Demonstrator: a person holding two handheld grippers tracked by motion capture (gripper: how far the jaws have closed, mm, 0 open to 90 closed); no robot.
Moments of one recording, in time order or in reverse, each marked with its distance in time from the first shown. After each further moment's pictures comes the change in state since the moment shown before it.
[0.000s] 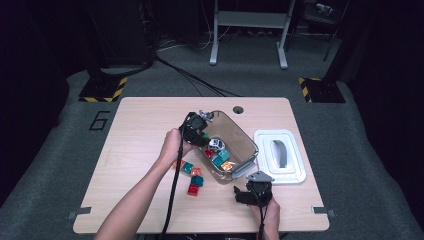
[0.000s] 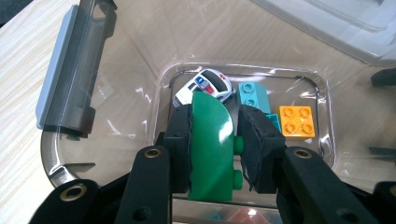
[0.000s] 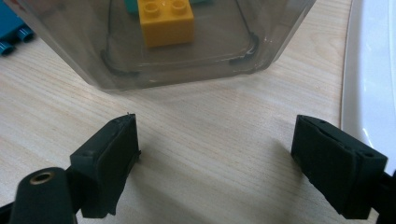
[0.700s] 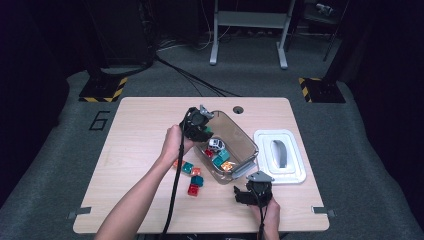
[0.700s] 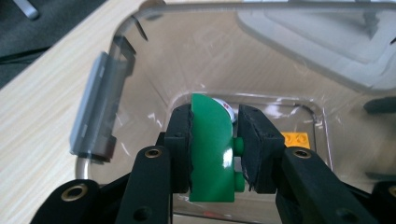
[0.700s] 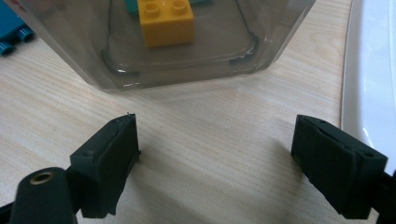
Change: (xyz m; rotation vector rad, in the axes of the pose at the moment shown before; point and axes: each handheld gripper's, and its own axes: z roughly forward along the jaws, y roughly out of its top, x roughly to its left) left arm -0.005 0.010 -0.014 -0.071 0.037 0.018; right arm 0.000 0.000 0.000 -0.002 -0.004 0.003
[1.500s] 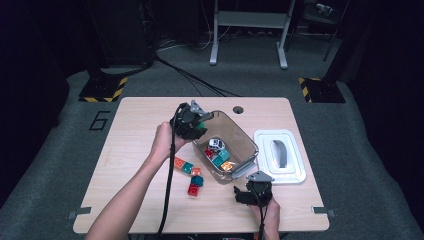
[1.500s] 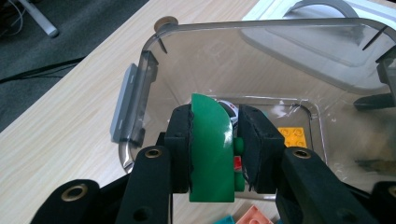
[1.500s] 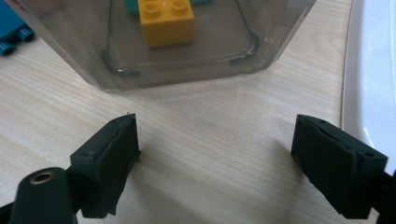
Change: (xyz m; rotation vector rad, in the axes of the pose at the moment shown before) left arm 0.001 0.002 -0.042 -0.067 0.038 0.024; right arm 0.000 0.000 0.000 0.000 0.002 0.000
